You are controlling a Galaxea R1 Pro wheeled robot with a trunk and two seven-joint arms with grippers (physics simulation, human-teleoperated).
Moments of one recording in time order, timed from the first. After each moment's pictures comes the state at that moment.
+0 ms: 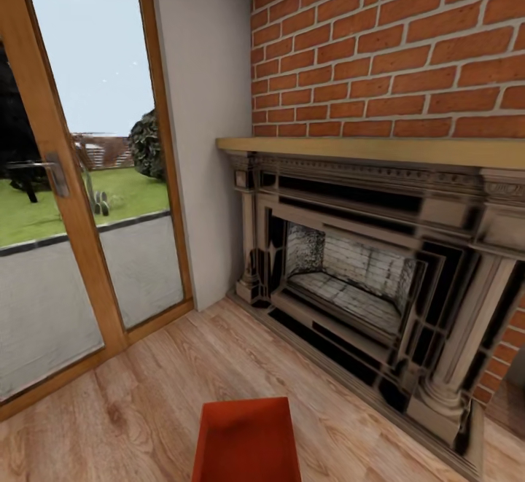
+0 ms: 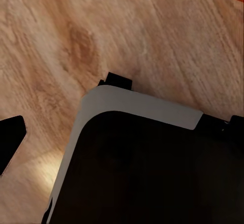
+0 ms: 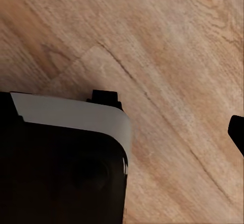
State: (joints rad) left arm 0.00 0.04 0.01 -0.21 0.35 -0.02 0.01; right arm -0.15 -0.01 0.25 0.03 -0.11 -0.13 -0.08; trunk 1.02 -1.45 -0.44
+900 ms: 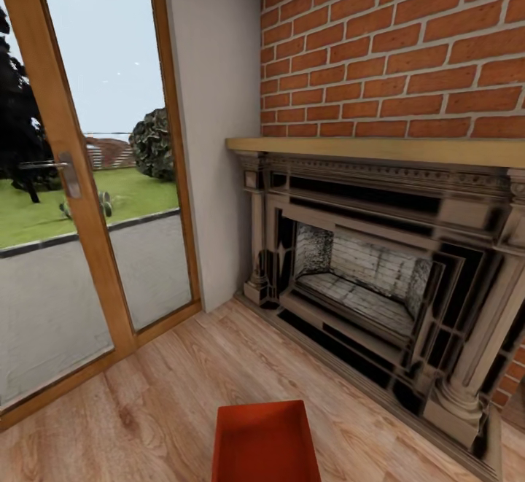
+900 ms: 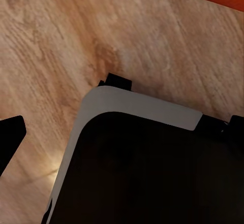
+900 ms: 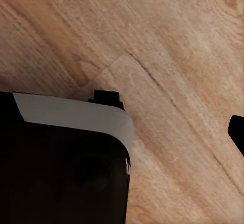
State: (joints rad) left arm 0.00 0.04 0.01 -0.21 0.35 -0.02 0.01; right arm -0.15 0.00 0.25 0.03 -0.11 -0.13 -0.08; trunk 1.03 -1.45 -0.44
